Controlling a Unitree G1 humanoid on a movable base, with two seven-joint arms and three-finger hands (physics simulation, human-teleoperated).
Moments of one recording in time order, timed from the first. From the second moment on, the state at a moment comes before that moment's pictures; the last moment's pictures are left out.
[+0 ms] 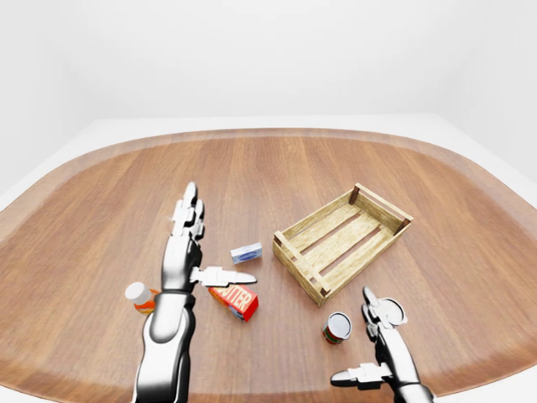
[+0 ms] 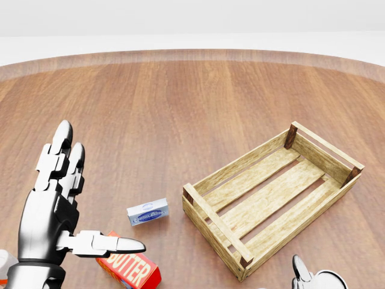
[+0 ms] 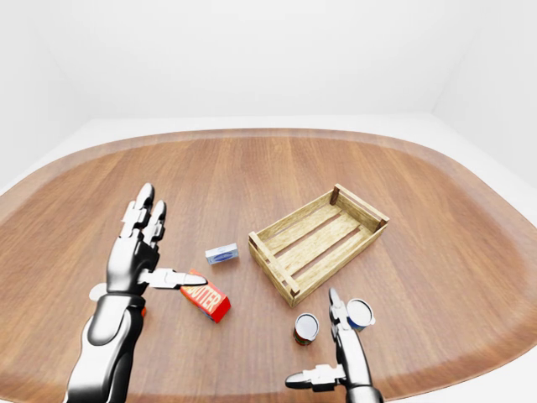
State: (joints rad) left arm 0.08 0.02 0.02 -0.40 0.02 0.09 -0.09; right arm 0.57 0.04 -0.12 -0.13 -0.15 -0.09 0.25
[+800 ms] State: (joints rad) left arm 0.09 0.01 0.01 -0.39 0.03 0.09 -0.09; right arm 0.45 0.00 -0.05 -0.01 -0.20 -0.09 0.14
